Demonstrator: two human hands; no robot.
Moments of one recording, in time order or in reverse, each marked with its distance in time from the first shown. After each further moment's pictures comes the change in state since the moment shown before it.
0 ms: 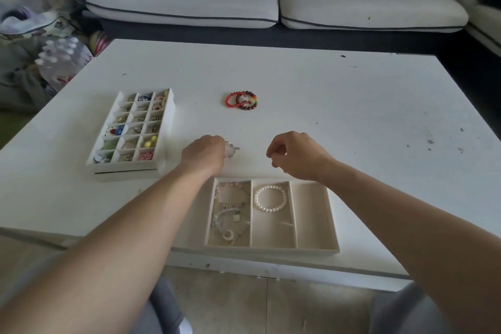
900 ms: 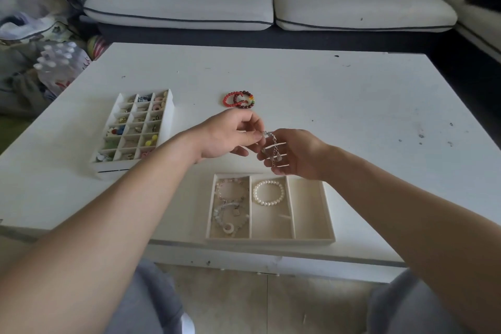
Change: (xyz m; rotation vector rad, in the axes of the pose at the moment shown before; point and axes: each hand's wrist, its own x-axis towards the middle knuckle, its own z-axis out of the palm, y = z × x) left_hand -0.054 0.032 -0.074 -0.961 -0.277 0.434; right_hand -0.008 -0.007 -0.006 1.056 -0.276 0.348
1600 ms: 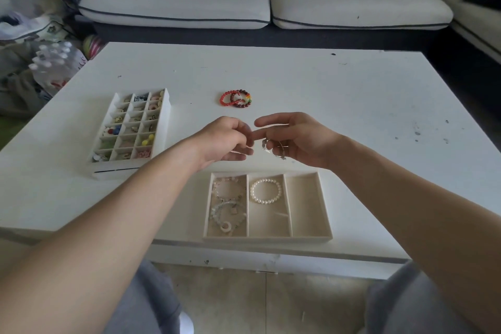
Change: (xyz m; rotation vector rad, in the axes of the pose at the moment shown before) left_hand 0.006 -0.011 0.013 -0.189 0.165 -0.260; right_hand -0.009 -0.012 -0.013 -0.023 -0.124 -0.308
